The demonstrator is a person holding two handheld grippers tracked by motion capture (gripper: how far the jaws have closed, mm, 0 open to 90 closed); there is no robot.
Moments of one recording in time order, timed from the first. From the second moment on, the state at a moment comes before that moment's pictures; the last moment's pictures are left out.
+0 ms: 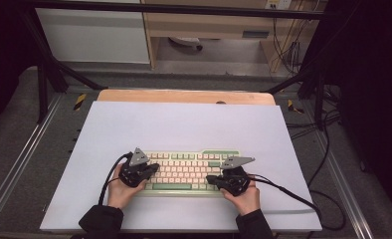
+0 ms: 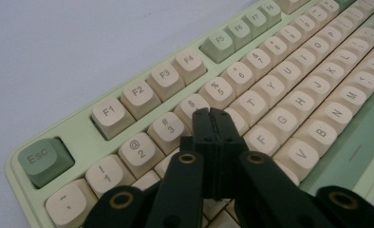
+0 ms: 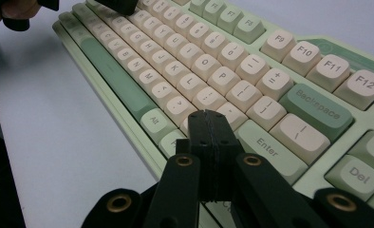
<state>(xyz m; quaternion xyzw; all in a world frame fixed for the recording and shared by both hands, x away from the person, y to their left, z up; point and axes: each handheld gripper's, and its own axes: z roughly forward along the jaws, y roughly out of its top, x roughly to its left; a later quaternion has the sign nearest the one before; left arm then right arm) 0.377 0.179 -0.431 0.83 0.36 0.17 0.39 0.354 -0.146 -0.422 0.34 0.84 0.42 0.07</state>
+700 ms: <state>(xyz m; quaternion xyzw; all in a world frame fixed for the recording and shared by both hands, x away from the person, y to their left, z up) 0.363 0.192 -0.419 0.83 0.35 0.17 0.40 0.353 -0.146 -0.418 0.34 0.83 0.43 0.07</state>
